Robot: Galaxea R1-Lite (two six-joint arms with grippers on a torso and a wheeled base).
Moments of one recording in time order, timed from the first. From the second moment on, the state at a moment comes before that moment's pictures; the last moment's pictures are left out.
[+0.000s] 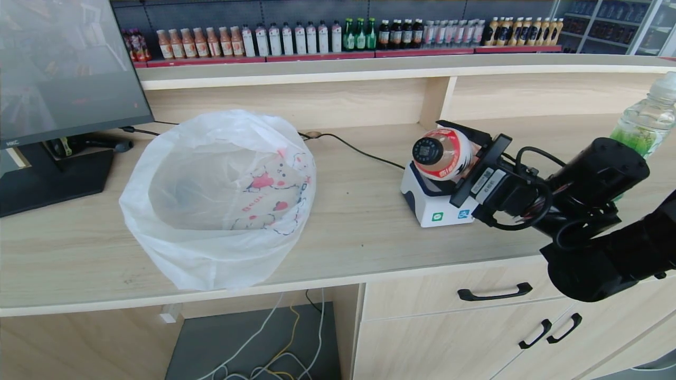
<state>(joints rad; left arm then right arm) 0.00 0.00 0.00 0.00 0.00 0.00 0.29 1.95 -0.88 -1.54 0.63 -1.03</state>
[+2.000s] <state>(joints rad) 0.00 0.00 0.00 0.00 0.00 0.00 0.39 1.78 -0.72 -1.57 0.32 -0.62</state>
